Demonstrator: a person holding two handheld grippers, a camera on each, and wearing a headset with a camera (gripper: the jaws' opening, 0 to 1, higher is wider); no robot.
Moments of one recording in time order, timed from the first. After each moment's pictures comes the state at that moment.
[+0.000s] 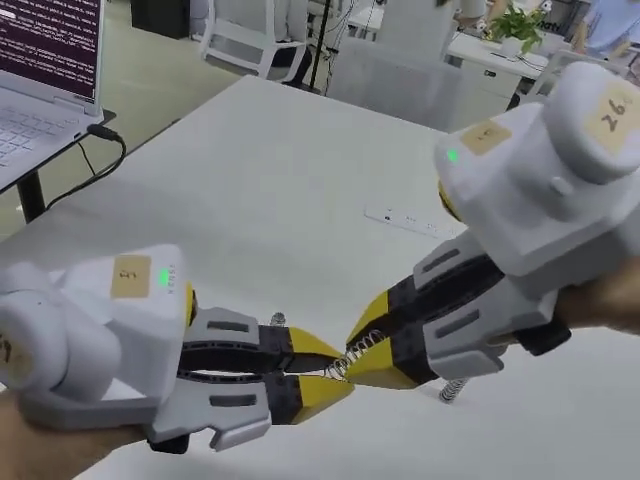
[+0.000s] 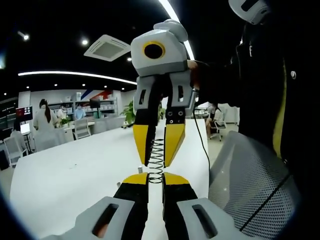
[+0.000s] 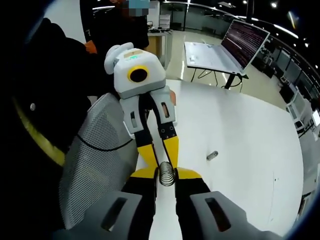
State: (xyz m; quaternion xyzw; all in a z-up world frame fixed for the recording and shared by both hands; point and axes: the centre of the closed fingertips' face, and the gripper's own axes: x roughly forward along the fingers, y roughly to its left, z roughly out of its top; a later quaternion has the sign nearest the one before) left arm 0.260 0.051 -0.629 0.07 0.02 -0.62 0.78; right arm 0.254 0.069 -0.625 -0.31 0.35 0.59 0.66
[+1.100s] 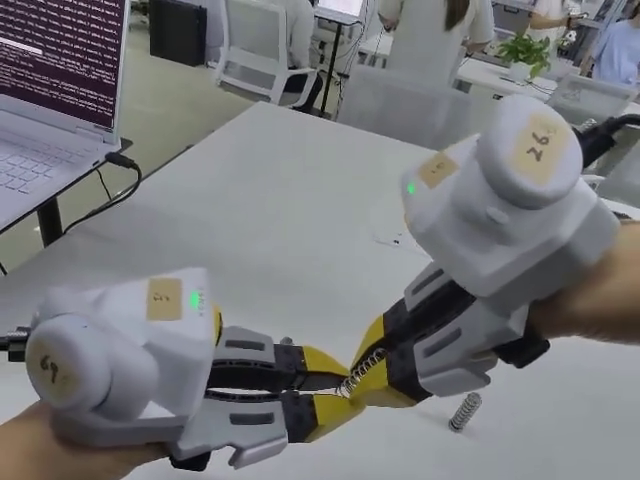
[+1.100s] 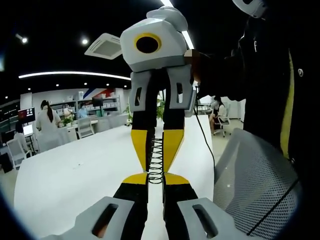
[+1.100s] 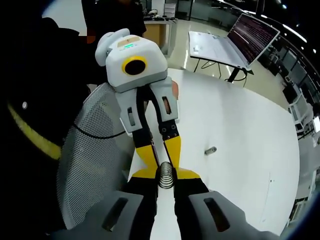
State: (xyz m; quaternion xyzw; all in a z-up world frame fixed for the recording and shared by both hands) left arm 0.266 0.047 -0.629 0.09 0.03 -0.61 0.79; right arm 0.257 0.069 -0.631 -0.36 0.37 0.58 0.63
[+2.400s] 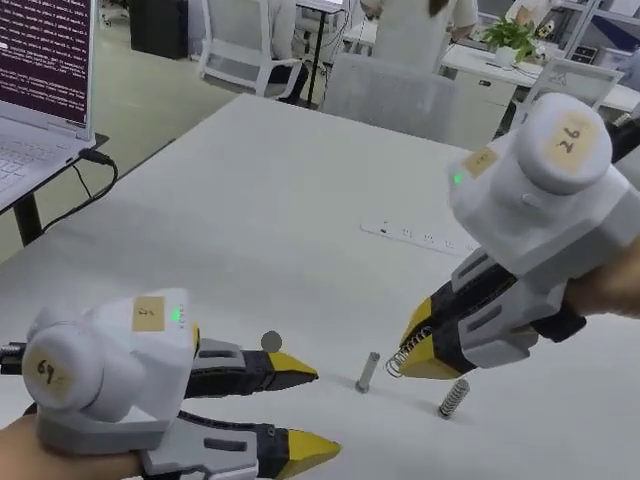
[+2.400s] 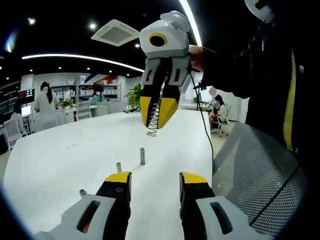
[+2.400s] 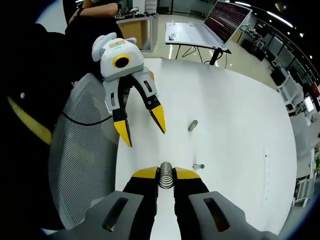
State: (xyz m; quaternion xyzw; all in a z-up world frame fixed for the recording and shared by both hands) left arm 0.274 0.052 -0.674 0.06 0.10 -0.61 0.78; right arm 0.288 0.006 -0.638 -0.35 0.40 0.52 0.67
